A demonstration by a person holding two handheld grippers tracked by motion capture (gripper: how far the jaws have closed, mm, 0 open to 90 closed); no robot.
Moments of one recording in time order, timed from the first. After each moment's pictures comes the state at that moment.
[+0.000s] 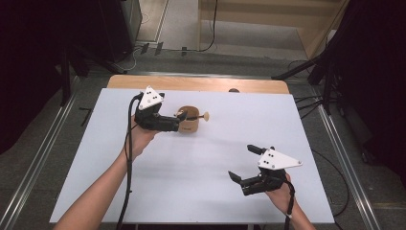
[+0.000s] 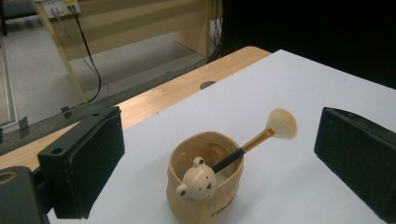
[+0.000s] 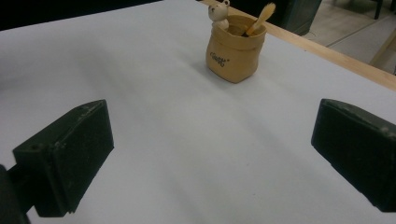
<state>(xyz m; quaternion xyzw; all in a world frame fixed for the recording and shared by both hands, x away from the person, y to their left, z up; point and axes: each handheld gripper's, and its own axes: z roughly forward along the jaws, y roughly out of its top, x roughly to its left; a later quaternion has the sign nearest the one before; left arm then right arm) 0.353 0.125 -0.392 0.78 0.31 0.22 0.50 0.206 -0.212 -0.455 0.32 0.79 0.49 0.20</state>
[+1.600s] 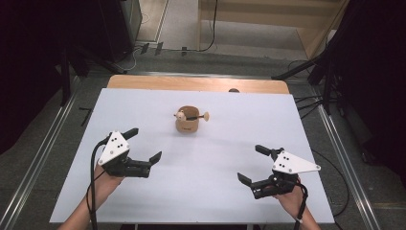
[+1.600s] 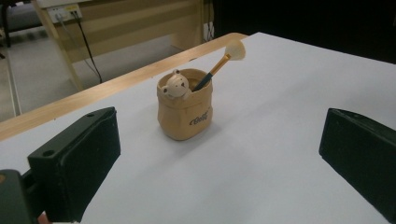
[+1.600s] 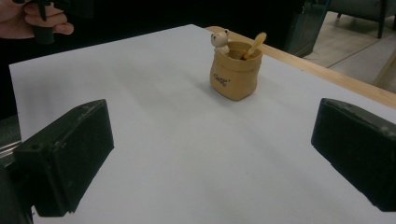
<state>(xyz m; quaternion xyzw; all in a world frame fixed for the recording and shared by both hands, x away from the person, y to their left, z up) 0.251 0.196 -0.422 0.77 0.29 0.23 0.51 0.192 -0.235 -0.445 0.31 0.76 0.54 0.20</state>
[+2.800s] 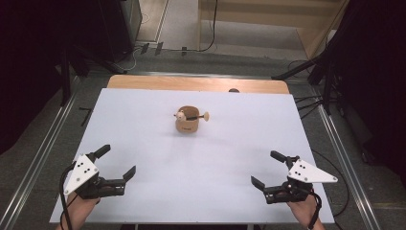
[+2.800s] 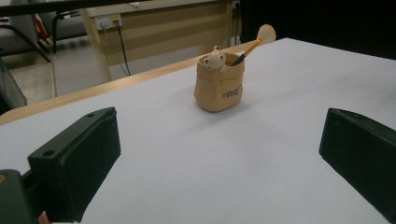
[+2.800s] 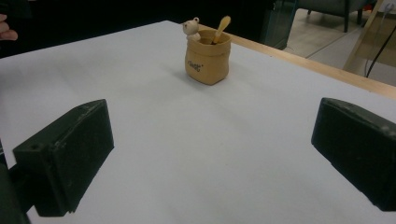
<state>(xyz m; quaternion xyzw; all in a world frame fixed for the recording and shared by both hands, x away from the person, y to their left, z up) 0.210 0.257 -0.448 0.73 0.32 0.28 0.53 0.173 -0.264 -0.456 0.35 0.74 0.53 0.22</state>
